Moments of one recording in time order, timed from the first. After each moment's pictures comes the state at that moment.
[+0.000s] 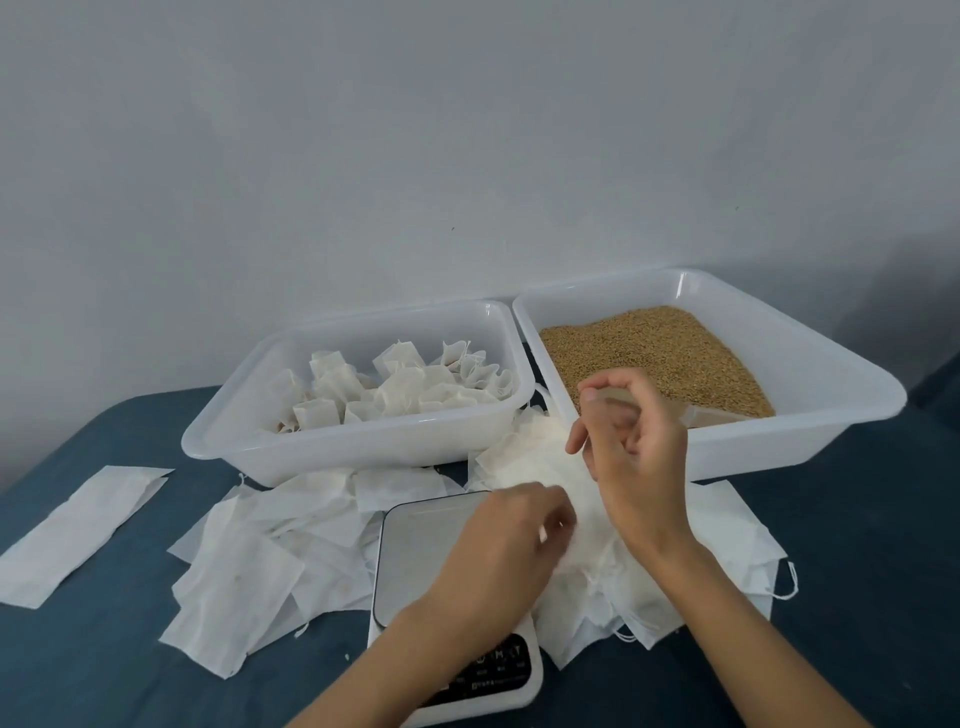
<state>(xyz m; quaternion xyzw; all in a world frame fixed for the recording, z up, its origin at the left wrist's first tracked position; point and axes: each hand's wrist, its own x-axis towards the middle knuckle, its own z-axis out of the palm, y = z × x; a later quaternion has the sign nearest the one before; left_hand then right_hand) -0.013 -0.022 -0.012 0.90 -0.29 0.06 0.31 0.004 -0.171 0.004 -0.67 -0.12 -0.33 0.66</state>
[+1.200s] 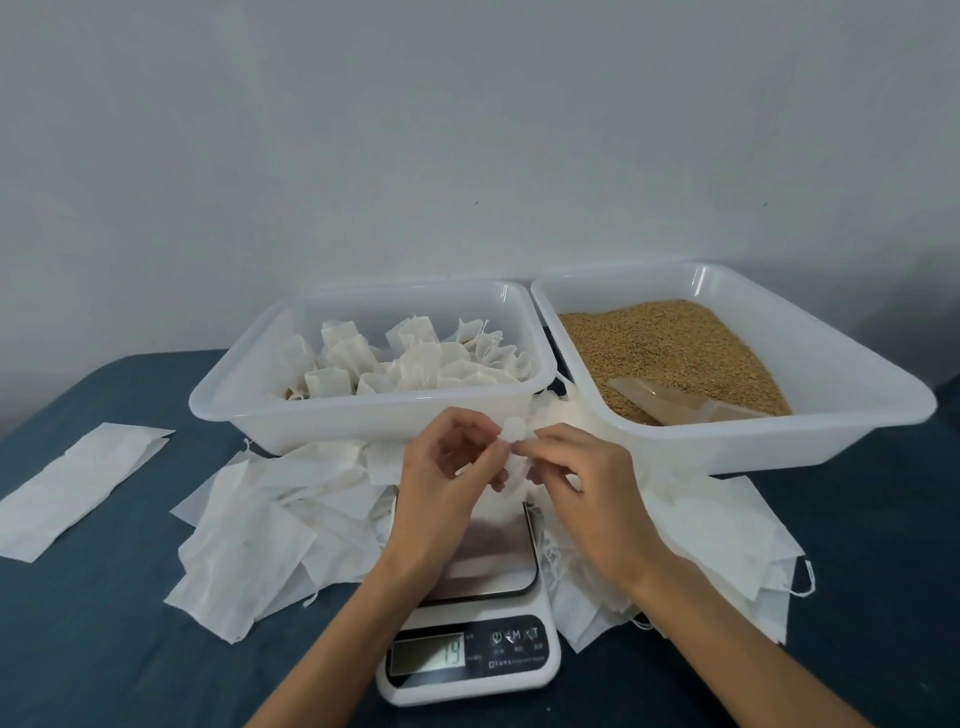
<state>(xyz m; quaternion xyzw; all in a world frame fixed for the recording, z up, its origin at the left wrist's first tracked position) 0.014 0.027 -0.024 0.67 -0.16 0.09 0.72 0.009 -0.142 -0.037 -0.81 -0.21 -0.25 0.49</state>
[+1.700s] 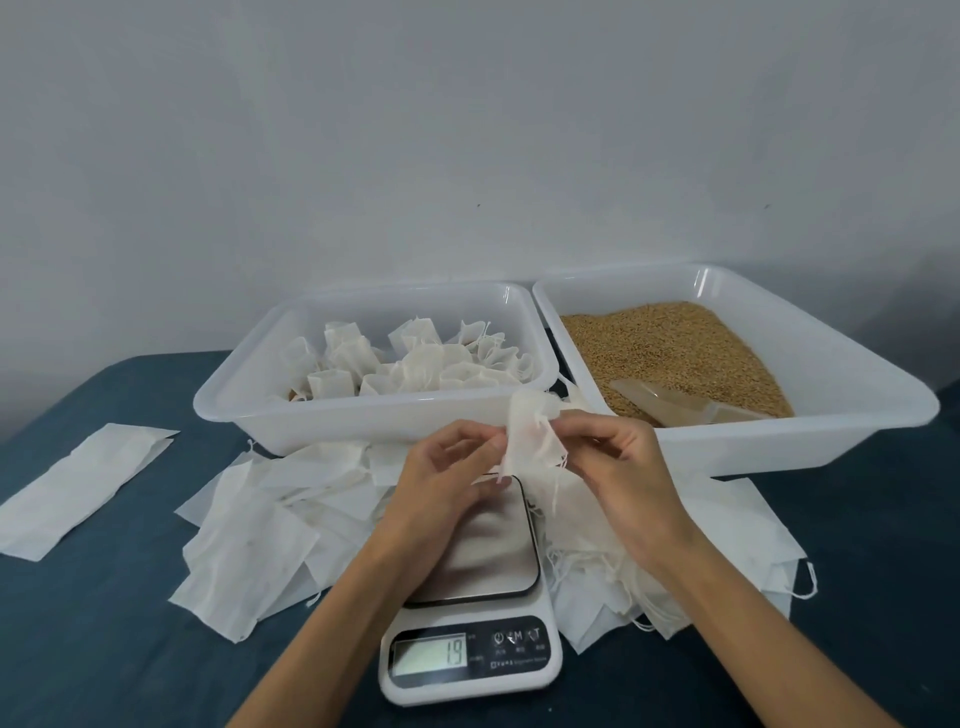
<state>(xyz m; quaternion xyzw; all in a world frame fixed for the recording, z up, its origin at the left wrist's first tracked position) 0.019 0.034 -0.022 0.61 -0.11 -0.06 0.78 0.012 -0.151 -0.015 -0.62 -0.09 -0.12 0.77</state>
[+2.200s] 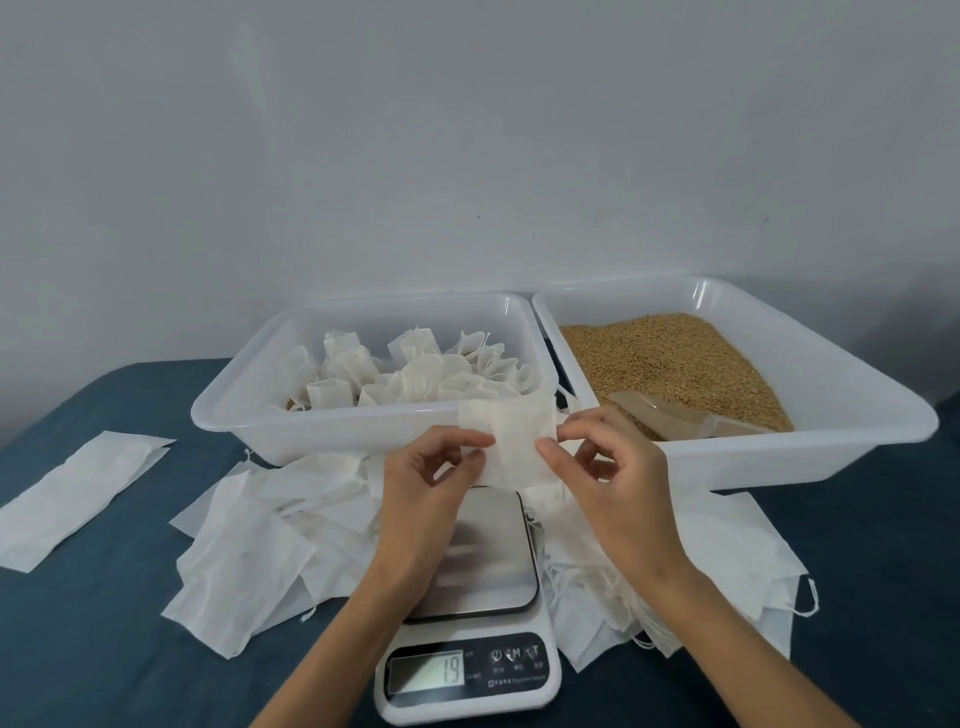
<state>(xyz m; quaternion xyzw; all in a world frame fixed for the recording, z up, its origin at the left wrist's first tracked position) 0.020 0.035 -0.024 0.68 -0.11 0.14 0.71 0.004 -0.148 -0.016 -0.76 -0.12 -0.28 0.58</state>
